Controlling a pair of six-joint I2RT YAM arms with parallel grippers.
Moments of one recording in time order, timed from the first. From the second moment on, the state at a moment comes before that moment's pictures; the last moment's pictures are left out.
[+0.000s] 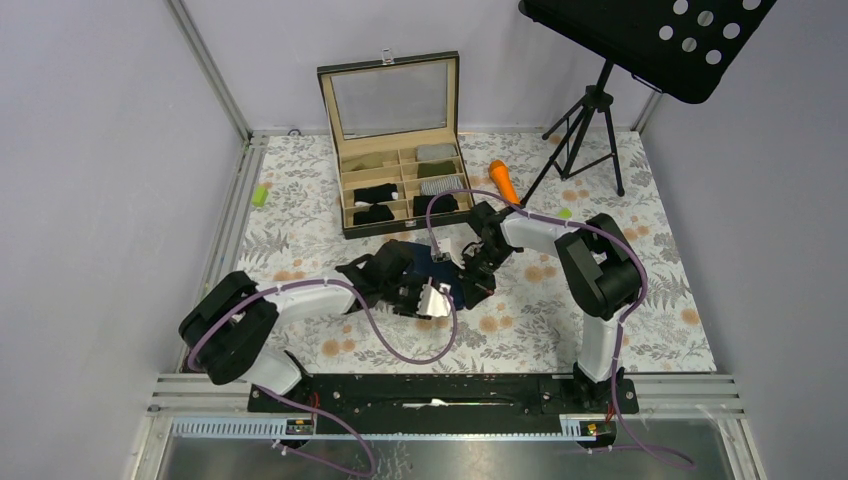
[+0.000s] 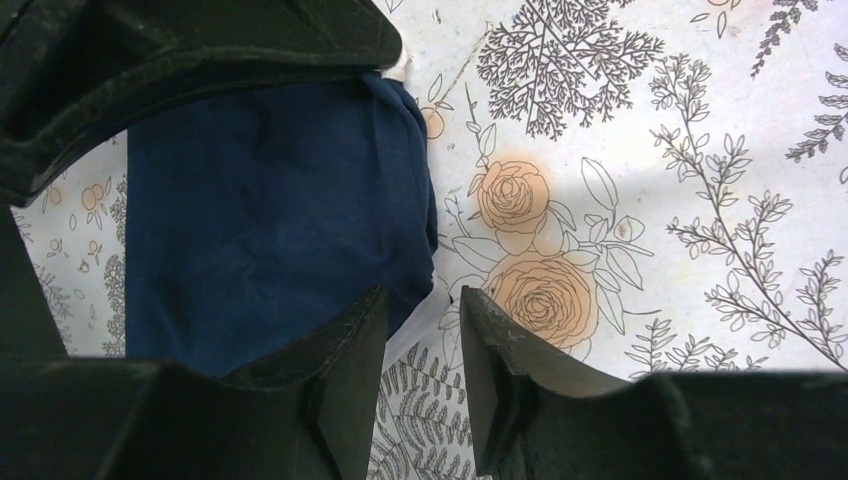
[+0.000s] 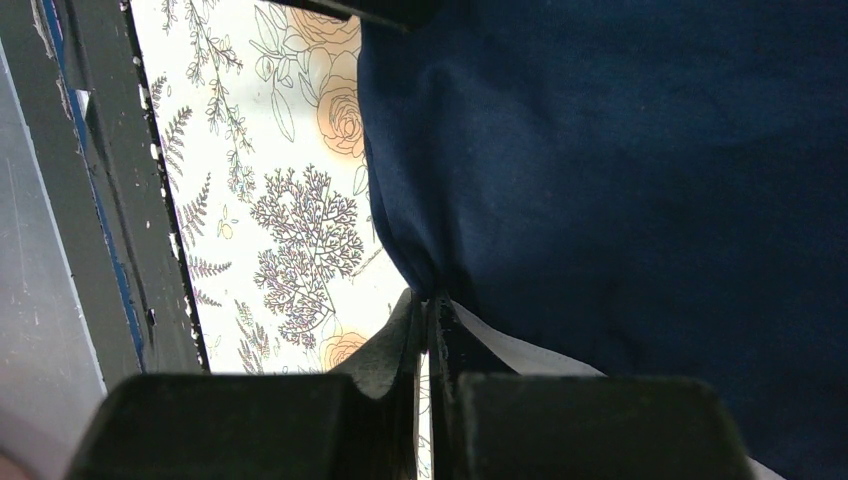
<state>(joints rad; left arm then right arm) -0.80 1.46 0.66 -0.08 0.51 0.93 0.57 1.92 1.17 -0.84 -0.72 -0.83</state>
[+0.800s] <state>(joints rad) -0.85 1.57 0.74 -0.13 0.42 1.08 0.57 1.91 1.17 -0.85 -0.72 -0.79</state>
